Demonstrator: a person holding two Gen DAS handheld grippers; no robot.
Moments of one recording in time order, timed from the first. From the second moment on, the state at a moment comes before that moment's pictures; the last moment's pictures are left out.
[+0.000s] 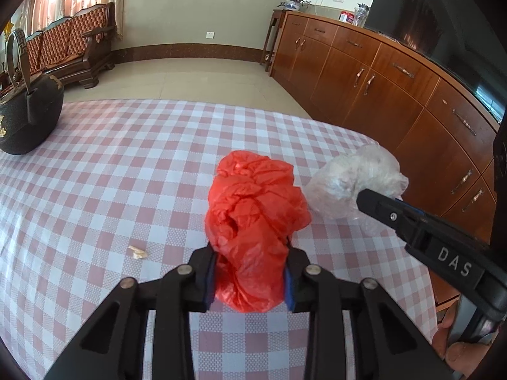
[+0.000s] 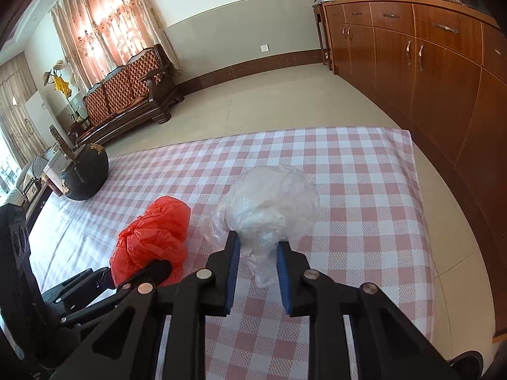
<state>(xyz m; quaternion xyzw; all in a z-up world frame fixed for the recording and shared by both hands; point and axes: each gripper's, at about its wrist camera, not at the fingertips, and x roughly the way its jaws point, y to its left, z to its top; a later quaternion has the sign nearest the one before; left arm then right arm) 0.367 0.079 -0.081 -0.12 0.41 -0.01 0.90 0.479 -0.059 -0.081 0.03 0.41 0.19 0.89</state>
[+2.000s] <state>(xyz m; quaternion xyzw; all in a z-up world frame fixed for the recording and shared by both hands) 0.186 -0.174 -0.046 -0.04 0.40 -0.24 0.88 0.139 -0.401 -0.060 0.14 0.37 -0.03 0.92</state>
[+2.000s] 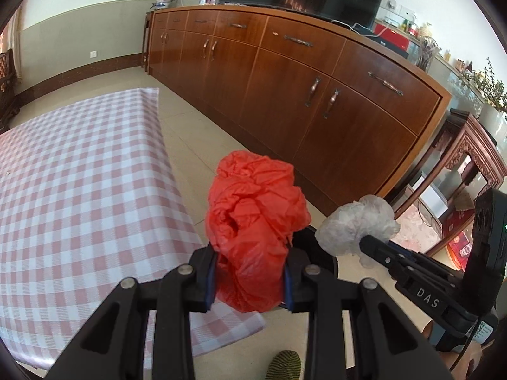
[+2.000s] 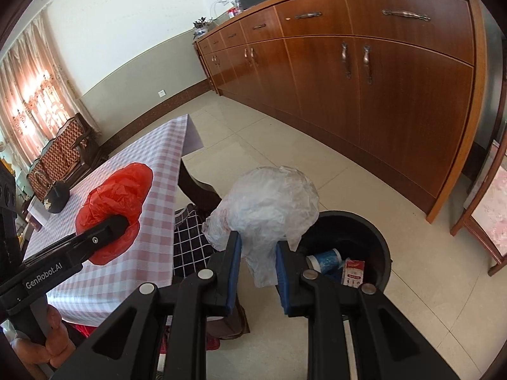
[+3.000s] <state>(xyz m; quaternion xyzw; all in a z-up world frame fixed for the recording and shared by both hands) 0.213 -0.300 -0.143 0.00 0.50 -0.27 0.82 0.191 -0.519 -0.160 0.20 0.47 -0.11 0.85</state>
